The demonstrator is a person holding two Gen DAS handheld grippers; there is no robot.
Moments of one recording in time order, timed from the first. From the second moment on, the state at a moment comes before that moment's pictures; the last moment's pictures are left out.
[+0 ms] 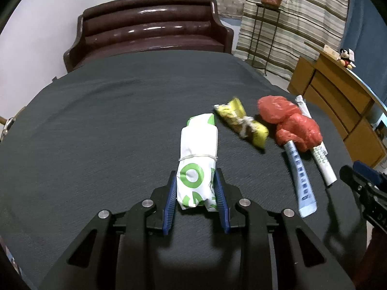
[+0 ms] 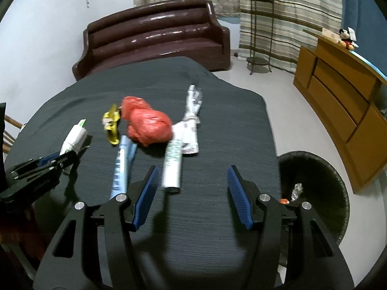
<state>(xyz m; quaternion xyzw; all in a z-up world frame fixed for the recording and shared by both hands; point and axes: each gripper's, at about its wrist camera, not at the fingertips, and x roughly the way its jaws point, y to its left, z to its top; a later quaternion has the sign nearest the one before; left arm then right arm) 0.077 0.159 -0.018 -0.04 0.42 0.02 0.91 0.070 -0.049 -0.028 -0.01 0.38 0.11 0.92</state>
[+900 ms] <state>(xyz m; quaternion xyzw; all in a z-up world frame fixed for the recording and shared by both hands) 0.055 0.191 -0.025 -0.04 0.41 0.04 0.91 0.068 0.023 -0.049 -0.07 0.41 0.15 0.89</state>
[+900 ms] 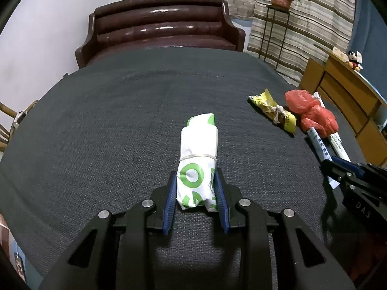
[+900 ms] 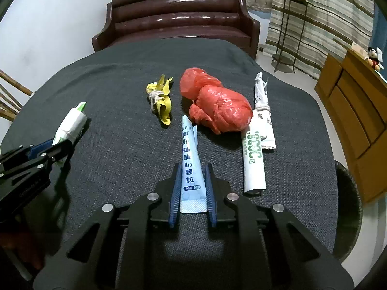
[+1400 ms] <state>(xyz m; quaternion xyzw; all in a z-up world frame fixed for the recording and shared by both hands) 0.043 0.158 -0.012 -0.04 0.40 0.01 0.92 0.041 -0.018 -0.024 -0.04 0.38 0.14 0.92</state>
